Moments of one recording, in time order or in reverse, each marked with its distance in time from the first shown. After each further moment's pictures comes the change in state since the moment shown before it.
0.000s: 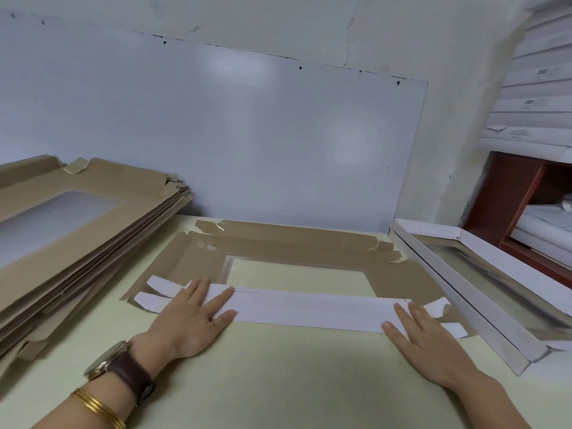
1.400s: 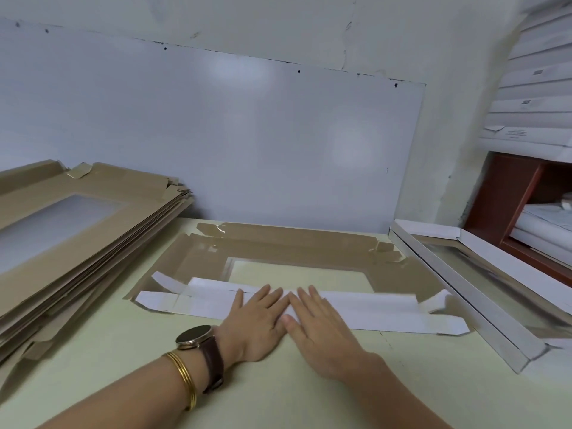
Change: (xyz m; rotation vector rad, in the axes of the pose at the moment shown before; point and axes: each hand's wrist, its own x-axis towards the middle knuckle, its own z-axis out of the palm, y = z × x) left_hand 0.022 0.085 0.013 -0.034 0.060 0.295; right_hand -0.004 -0.160 0.036 -0.034 0.033 -0.443
